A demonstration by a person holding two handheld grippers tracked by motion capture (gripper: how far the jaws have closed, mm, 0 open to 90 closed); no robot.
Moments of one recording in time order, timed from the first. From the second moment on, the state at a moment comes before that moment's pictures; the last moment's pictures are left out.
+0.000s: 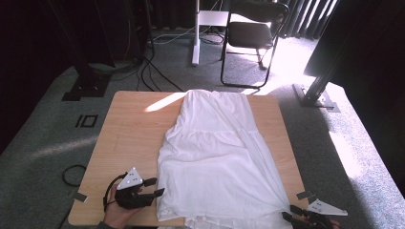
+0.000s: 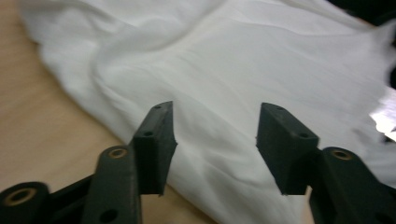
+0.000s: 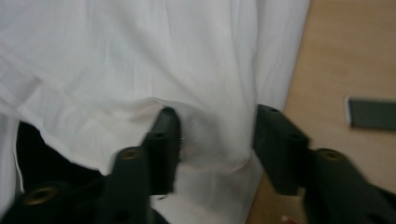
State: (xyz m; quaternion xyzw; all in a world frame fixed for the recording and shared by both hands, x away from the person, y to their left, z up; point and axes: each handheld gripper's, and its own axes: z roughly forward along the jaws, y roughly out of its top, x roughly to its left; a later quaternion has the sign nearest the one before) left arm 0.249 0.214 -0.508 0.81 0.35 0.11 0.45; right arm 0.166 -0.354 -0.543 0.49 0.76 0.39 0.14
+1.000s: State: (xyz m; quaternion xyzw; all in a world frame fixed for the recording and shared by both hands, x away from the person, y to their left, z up) left arm 0.401 0.163 -0.542 0.81 0.44 0.15 0.36; right arm 0.414 -0.247 -0.532 0.50 0.77 0.33 0.20
